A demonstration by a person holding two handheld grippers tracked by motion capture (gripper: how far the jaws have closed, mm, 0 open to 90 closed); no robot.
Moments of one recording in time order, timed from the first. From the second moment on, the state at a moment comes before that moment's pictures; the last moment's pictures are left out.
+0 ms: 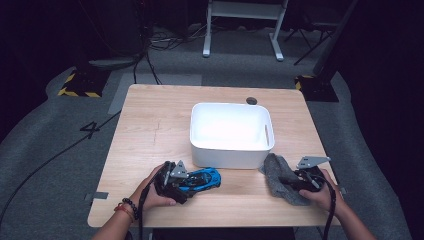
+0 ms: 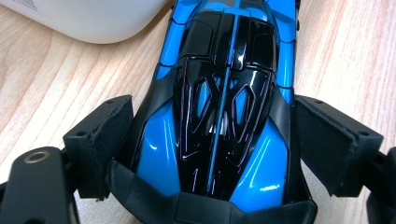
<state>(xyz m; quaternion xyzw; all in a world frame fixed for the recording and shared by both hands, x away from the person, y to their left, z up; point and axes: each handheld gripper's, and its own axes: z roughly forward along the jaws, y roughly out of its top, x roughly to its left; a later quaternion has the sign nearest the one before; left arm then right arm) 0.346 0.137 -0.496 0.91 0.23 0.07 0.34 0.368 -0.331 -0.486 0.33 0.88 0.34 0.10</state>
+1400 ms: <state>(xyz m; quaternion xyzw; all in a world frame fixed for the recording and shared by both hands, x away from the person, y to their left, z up) 0.339 0.152 -0.479 0.89 0.20 0.07 0.40 0.362 -0.364 -0.496 0.33 0.86 0.38 0.11</state>
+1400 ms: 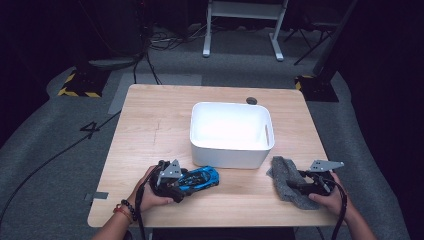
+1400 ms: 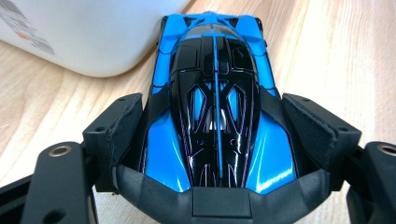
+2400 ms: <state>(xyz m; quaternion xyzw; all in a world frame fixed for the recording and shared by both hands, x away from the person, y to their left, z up) 0.328 0.151 -0.433 0.84 0.18 0.09 0.50 0.360 -0.366 -0.498 0.33 0.85 0.39 0.11</state>
